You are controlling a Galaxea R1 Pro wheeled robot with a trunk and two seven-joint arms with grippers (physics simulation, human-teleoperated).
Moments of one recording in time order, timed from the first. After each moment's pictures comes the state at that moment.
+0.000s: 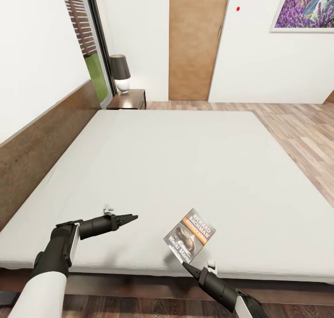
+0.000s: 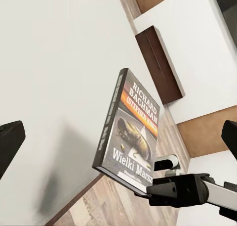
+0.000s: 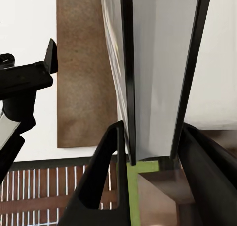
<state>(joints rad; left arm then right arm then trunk) -0.62 0.00 0.43 -0.97 -0.25 0.64 -1.42 -0.36 0.06 -0.28 -0.57 -0.32 0.42 1.19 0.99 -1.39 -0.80</state>
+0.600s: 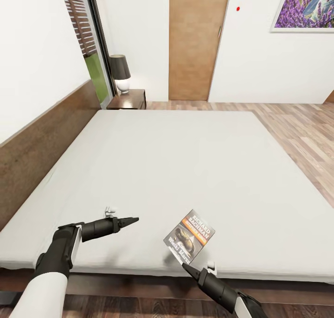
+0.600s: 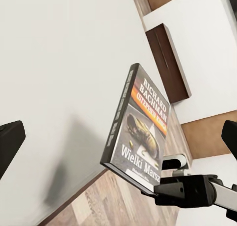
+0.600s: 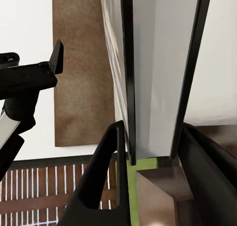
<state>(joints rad) -0.62 0.00 0.43 -0.93 -0.25 0.64 -1.37 -0.36 0.07 -0.28 -0.56 -0.32 0.42 1.19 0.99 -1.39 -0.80</state>
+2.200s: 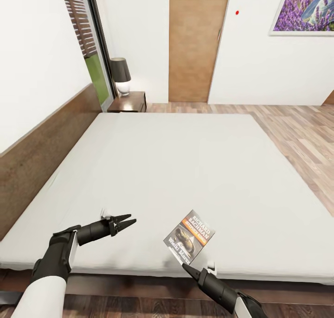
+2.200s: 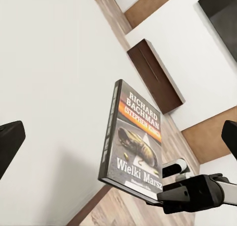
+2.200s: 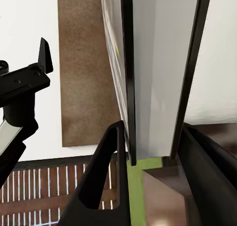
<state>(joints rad) -0.61 -0.01 0.50 -0.93 -0.25 0.44 -1.46 -0.36 0.07 -0.28 -0.56 -0.32 0.42 1.18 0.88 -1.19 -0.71</state>
